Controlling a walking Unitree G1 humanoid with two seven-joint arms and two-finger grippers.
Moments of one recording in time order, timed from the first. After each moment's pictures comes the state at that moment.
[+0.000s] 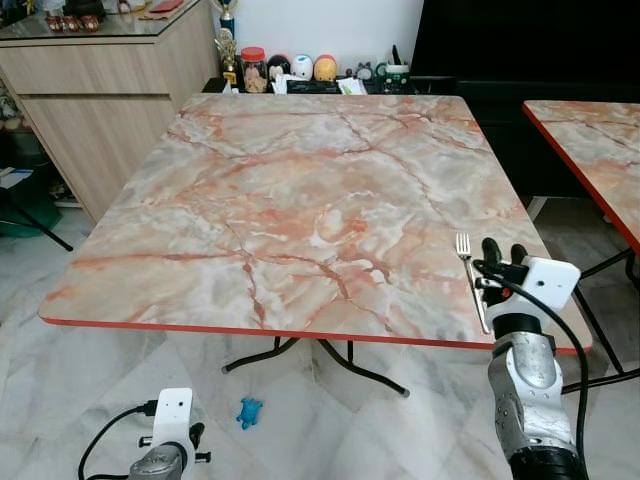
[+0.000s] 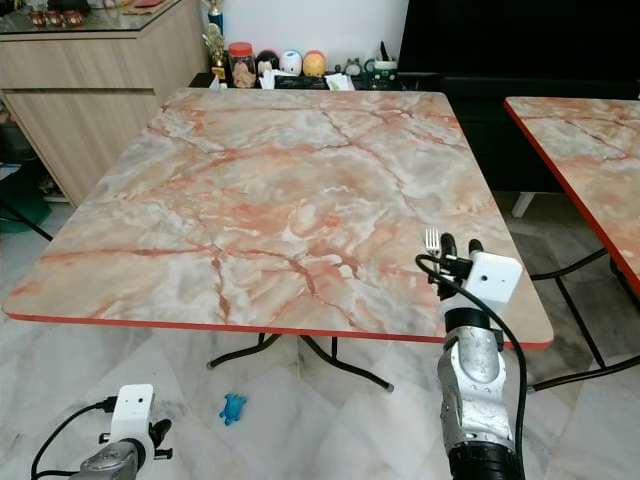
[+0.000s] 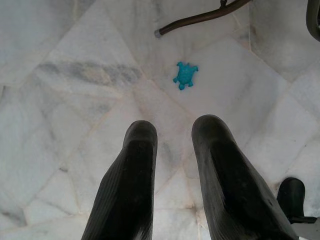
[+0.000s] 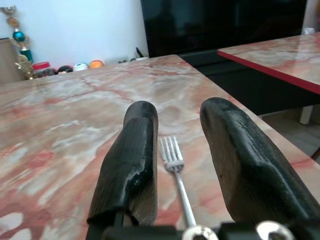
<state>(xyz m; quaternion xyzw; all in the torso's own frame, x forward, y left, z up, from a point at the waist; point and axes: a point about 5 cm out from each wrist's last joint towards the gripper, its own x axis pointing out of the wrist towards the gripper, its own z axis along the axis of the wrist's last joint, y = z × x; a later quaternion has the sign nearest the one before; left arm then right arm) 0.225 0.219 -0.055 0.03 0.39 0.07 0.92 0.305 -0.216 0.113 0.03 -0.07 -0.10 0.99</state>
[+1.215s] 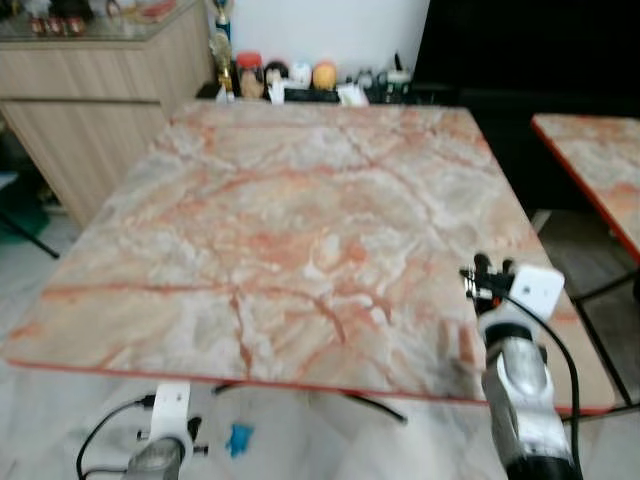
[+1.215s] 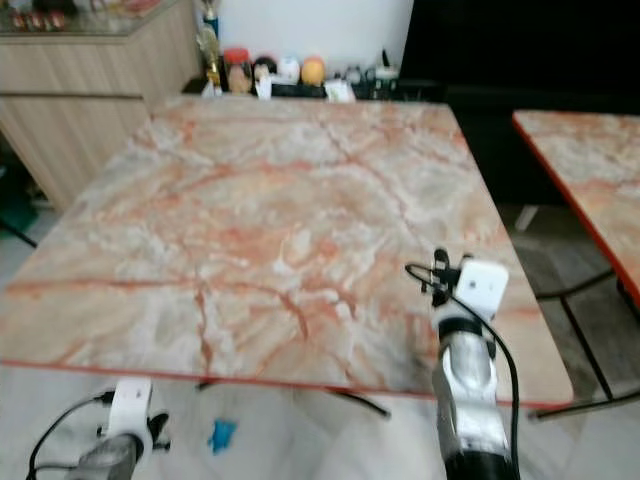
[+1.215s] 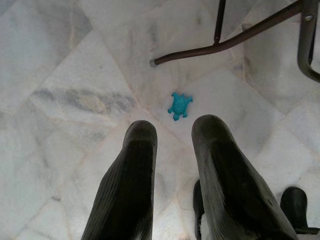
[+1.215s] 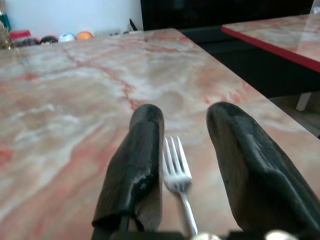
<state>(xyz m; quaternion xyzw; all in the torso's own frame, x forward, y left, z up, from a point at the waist) 0.231 0.219 -0.051 0.03 0.38 0.07 0.92 0.294 -0.216 0.088 0.02 0.01 -0.13 0.99</state>
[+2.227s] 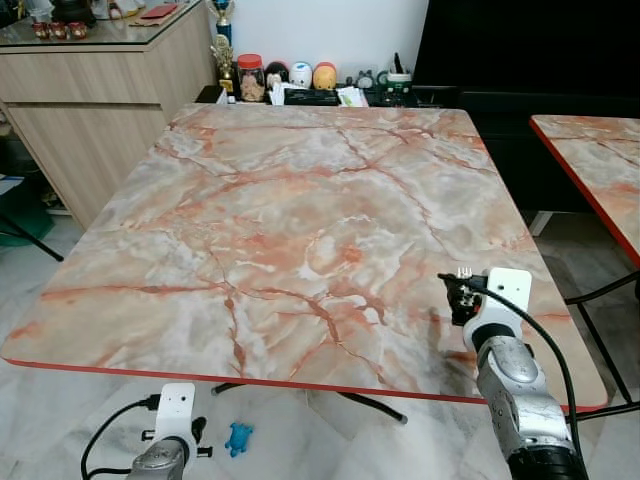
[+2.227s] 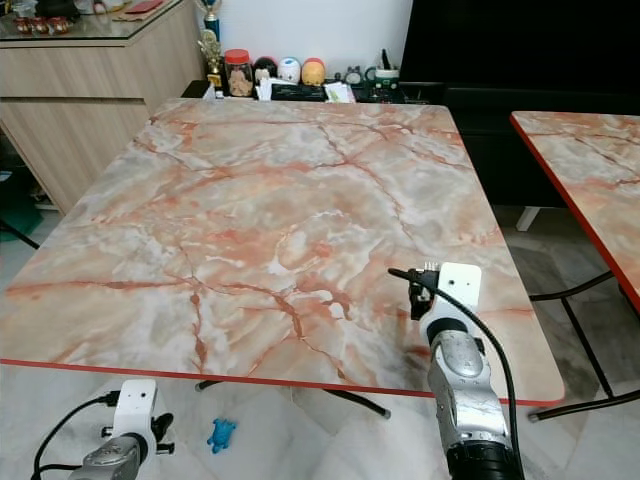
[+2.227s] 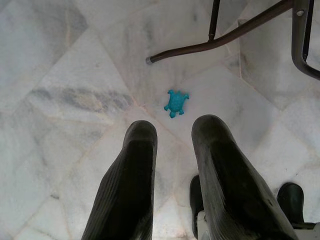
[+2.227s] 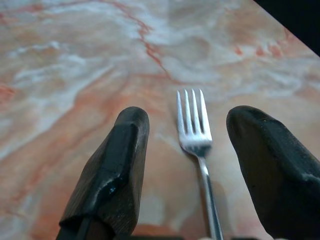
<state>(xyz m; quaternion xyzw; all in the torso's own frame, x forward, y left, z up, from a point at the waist) 0.229 0.217 -0.052 0.03 0.38 0.06 0.92 0.303 -0.207 0.080 0.01 0.12 -0.08 0.99</state>
